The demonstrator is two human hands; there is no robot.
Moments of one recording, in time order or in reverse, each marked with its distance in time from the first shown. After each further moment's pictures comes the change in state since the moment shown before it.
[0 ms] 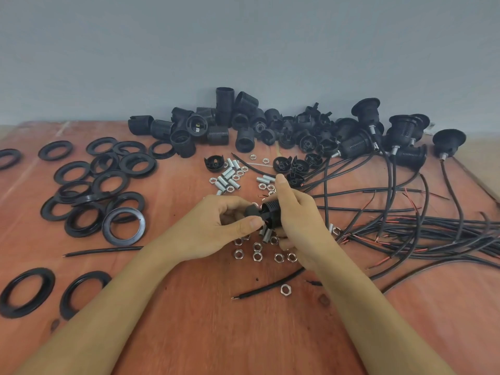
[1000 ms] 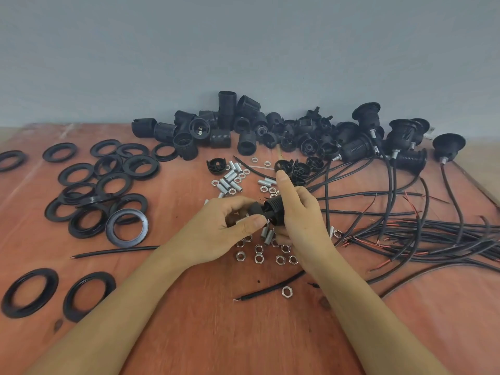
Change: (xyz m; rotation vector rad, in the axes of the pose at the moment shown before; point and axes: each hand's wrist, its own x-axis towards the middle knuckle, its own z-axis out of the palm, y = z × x) left_hand 0.002 -0.007 0.005 0.058 0.090 0.095; right_hand 0.001 0.000 0.003 0.229 0.028 -0.045
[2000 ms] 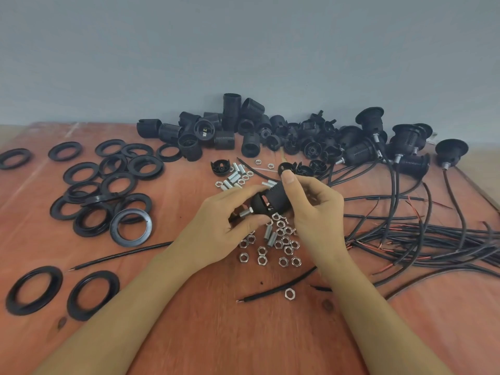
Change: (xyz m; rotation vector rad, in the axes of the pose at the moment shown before) left_hand -0.001 0.004 0.000 0.362 0.207 0.249; right_hand 0.002 -0.002 -0.007 -0.096 0.079 -0.471
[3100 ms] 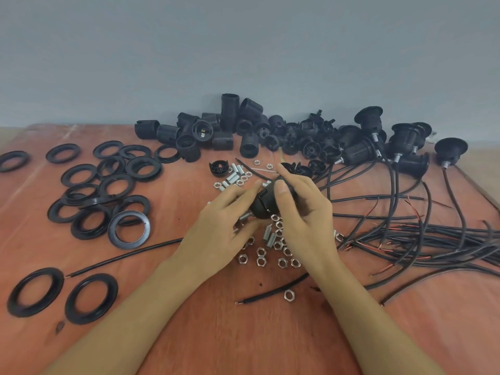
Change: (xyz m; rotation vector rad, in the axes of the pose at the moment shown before) left_hand -0.007 -0.006 0.014 0.193 0.104 0.071; right_hand -0.007 0.007 0.006 -0.100 -0.071 -0.139
